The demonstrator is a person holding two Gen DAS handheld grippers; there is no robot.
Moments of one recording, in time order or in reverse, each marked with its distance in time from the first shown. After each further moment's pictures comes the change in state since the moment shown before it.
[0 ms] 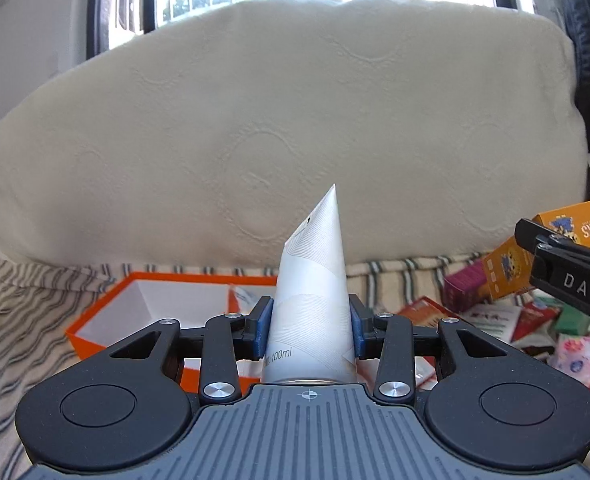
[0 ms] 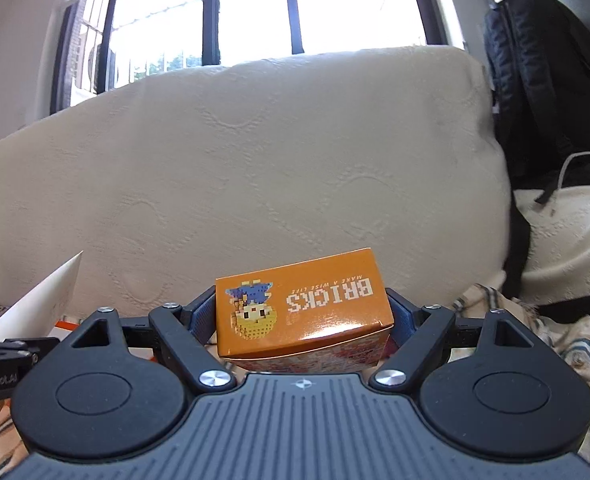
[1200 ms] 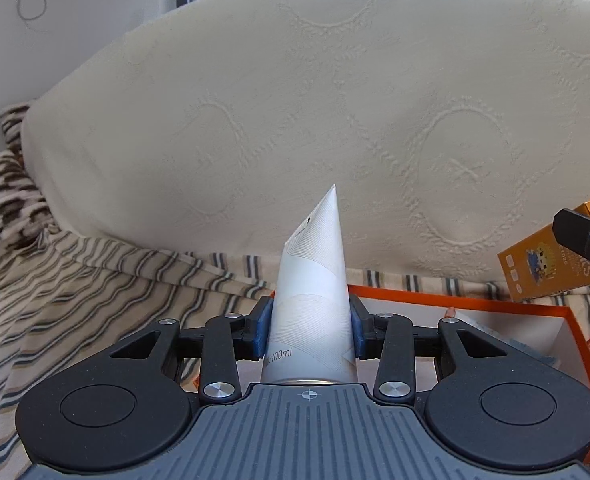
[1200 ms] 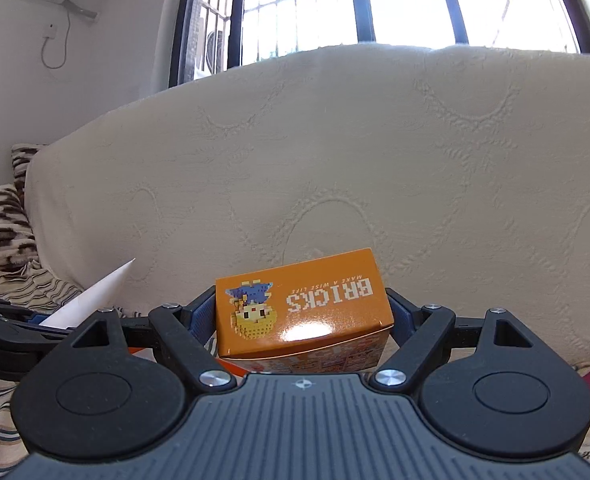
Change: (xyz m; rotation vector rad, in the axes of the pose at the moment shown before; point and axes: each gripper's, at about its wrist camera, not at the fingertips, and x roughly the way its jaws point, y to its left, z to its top) left arm 0.106 0.183 0.012 -0.100 0.066 0.205; right arm 0.091 0.157 -0.003 -0.087 0.020 0.328
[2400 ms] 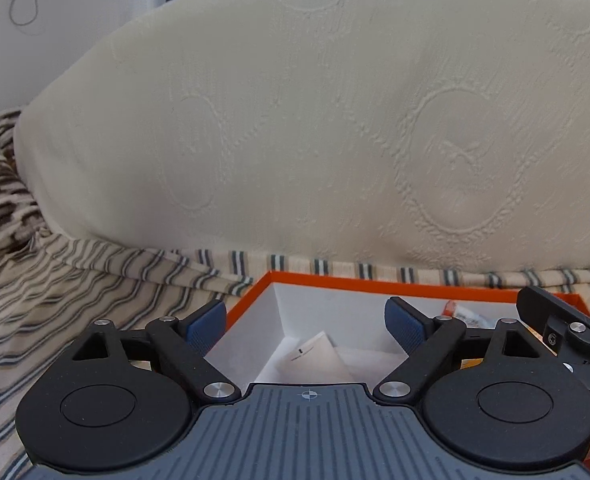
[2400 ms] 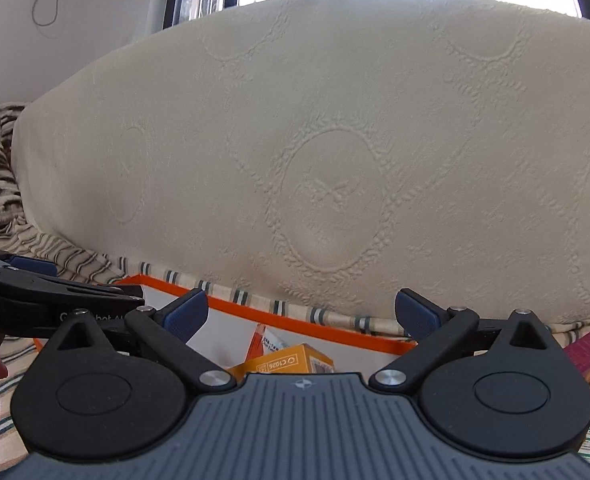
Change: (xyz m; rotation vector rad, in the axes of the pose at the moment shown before) left arm 0.021 -0.017 -0.016 0.022 -0.022 -0.008; right arm 0.020 0.016 -0.039 -0.030 0.105 -0.052
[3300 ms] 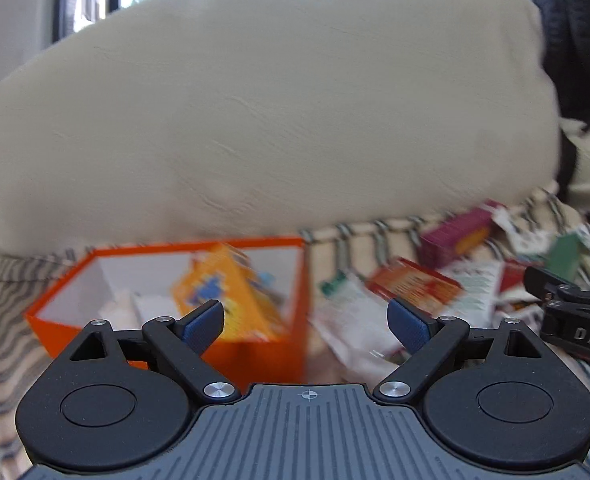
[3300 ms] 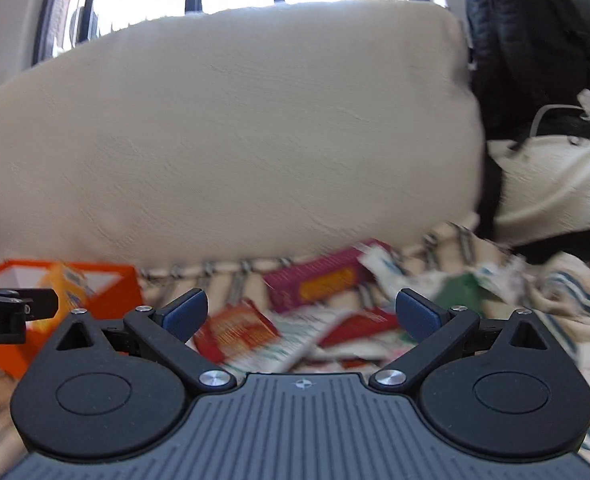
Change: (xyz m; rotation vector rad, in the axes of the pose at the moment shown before) left arm -0.145 -0.159 -0.061 0.139 -0.003 -0.308; right arm -0.172 -0.164 -0.065 0.140 0.037 -0.375
